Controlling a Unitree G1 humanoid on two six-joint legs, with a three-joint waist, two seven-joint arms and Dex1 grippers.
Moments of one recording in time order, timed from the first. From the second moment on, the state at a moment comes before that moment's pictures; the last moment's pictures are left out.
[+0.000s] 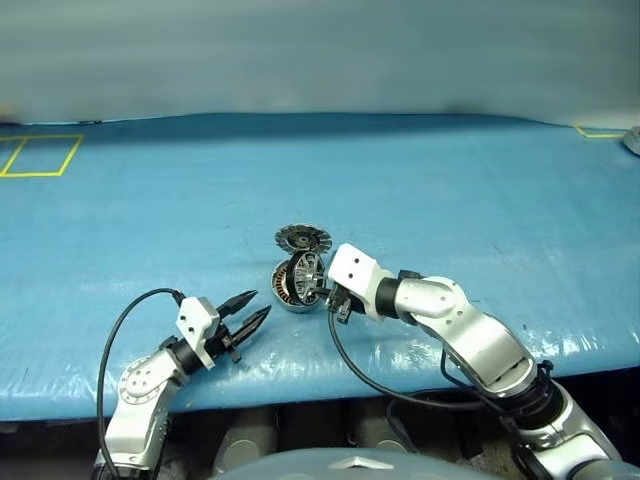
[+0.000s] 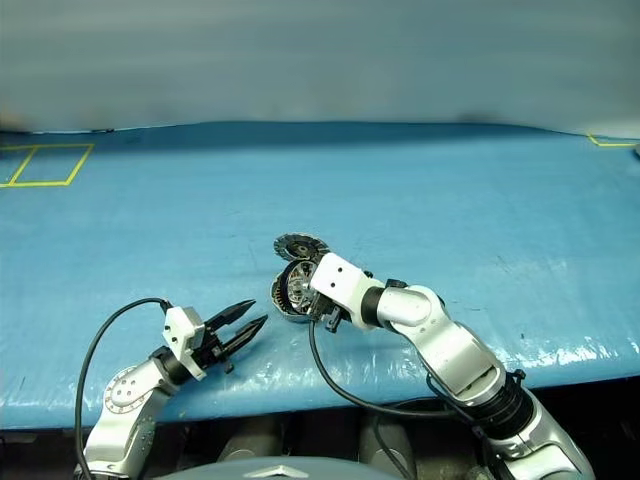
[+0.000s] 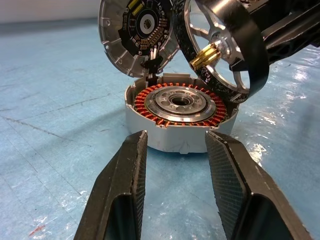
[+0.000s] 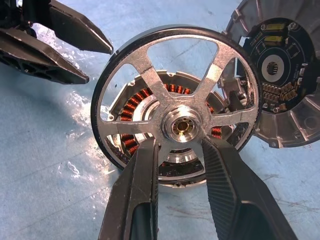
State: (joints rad) left arm 0.22 0.34 0.00 -0.02 -0.29 -0.22 -0.84; right arm -0.34 -0.53 0.48 -0.55 0.12 0.85 0.59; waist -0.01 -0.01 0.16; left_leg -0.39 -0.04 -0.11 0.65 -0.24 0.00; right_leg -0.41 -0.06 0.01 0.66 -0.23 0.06
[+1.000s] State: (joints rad) left arm 0.19 0.32 -0.03 0.06 -0.29 -0.26 -0.84; right arm -0.42 -0.55 0.54 -0.52 0.05 0.93 0.63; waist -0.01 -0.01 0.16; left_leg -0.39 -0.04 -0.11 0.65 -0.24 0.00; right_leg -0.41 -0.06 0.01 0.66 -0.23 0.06
